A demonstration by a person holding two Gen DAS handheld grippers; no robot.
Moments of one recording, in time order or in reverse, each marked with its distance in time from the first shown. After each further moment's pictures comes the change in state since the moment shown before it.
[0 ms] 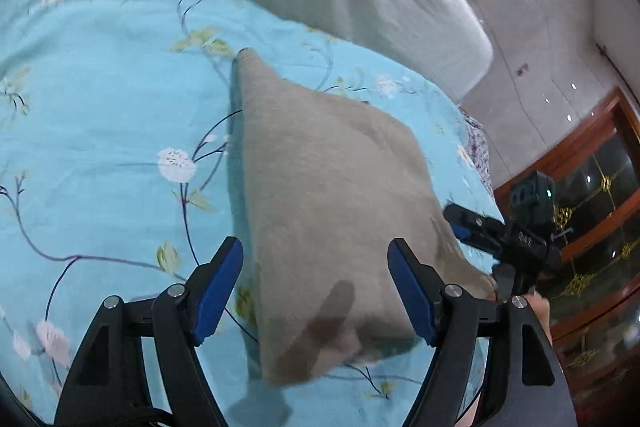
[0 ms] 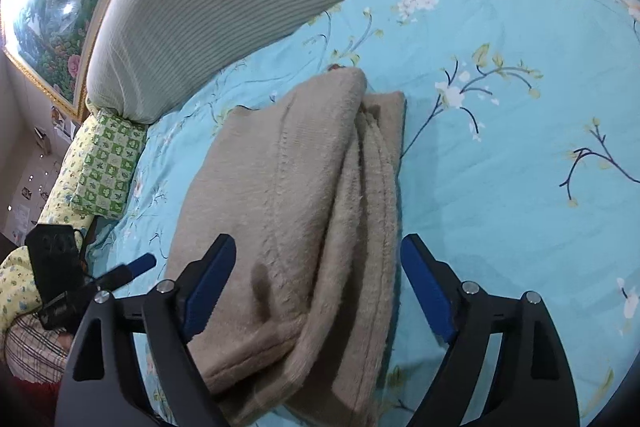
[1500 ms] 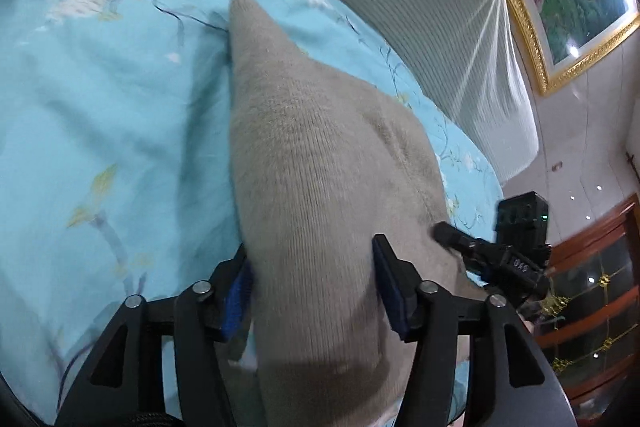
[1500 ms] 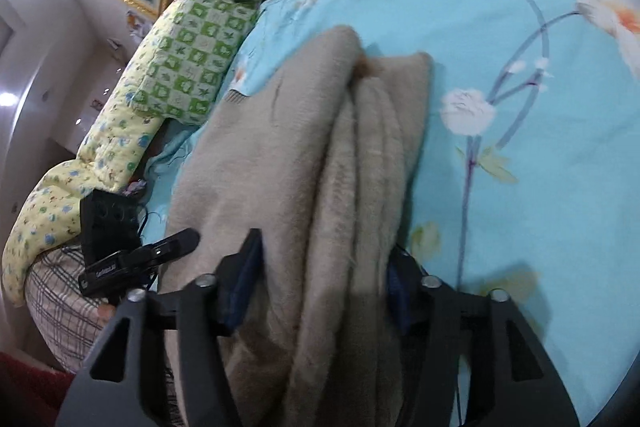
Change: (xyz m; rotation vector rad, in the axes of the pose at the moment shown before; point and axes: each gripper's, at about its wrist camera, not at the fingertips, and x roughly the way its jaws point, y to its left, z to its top) left arm -0.170 0.192 -0.085 -0.291 -0.184 0.116; right arm 0.168 0.213 -0.070 -0.194 0.256 0.301
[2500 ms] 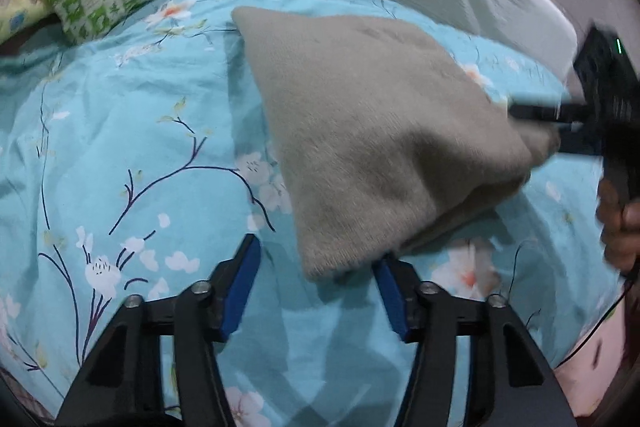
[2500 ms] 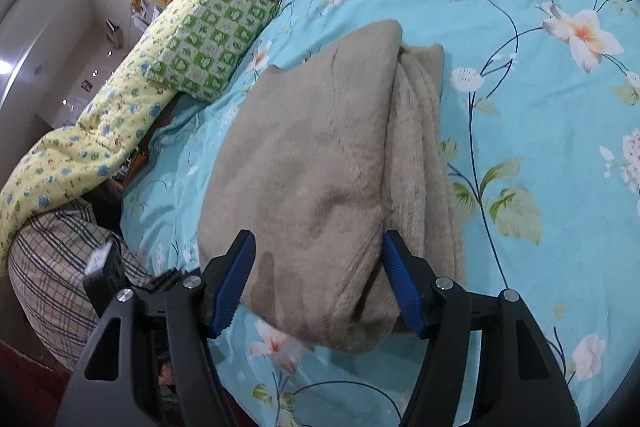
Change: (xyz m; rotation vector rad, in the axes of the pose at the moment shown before) left arm -0.033 -0.033 -0.112 0.341 -0.049 0.353; right arm -0.036 0.053 -0.055 -0.090 0.020 -0.074
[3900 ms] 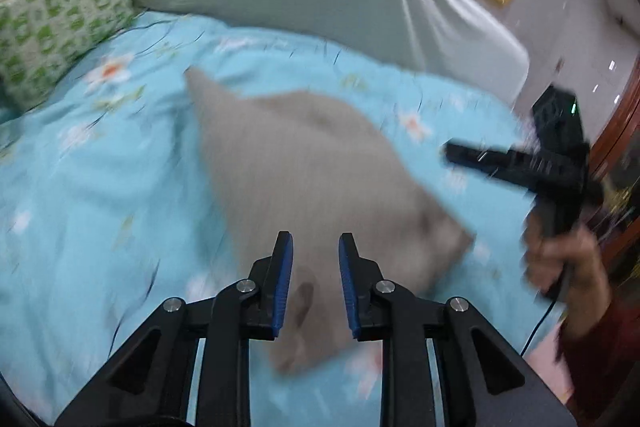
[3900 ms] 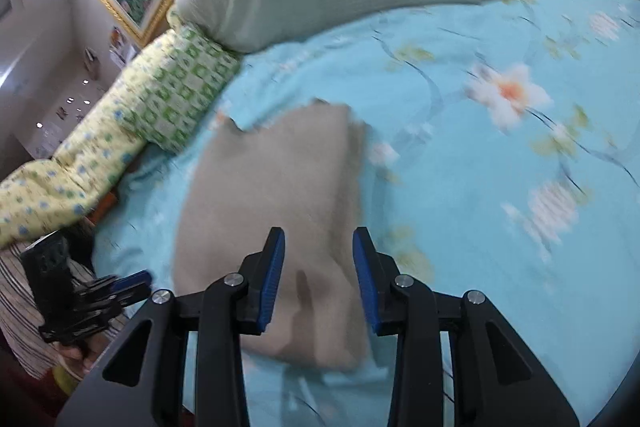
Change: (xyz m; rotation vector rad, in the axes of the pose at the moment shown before) left arm -0.014 -0.020 0.103 0.044 -0.044 -0.226; right arm -0.042 -0.015 0.045 0.002 -0.208 -0.089
